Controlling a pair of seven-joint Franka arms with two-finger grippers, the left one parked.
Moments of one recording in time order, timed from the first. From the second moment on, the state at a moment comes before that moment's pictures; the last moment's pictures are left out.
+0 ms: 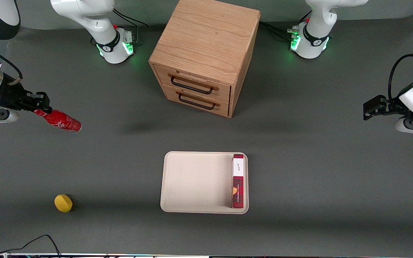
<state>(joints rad) 0.04 0.01 0.01 -1.63 0.01 1.59 0.02</state>
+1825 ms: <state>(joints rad) 0.36 0.61 0.08 -1.39 -0.09 2.25 0.30</state>
